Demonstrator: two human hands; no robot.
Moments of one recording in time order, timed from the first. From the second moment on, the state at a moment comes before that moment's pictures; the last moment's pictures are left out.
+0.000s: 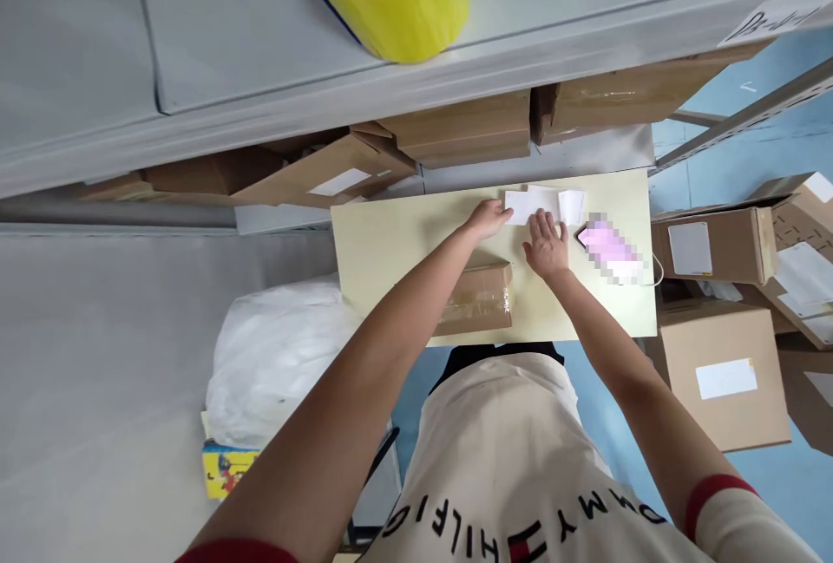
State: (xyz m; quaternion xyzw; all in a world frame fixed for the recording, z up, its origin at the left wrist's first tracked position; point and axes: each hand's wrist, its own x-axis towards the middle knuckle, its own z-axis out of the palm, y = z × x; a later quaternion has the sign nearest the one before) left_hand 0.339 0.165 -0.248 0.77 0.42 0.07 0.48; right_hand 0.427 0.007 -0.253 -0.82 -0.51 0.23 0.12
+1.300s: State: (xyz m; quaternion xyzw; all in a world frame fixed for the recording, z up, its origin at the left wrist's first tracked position) left_hand 0.365 0.157 -0.155 0.87 0.28 -0.03 0.41; right_hand 0.529 0.036 -0.181 -0.66 -0.68 0.24 0.22
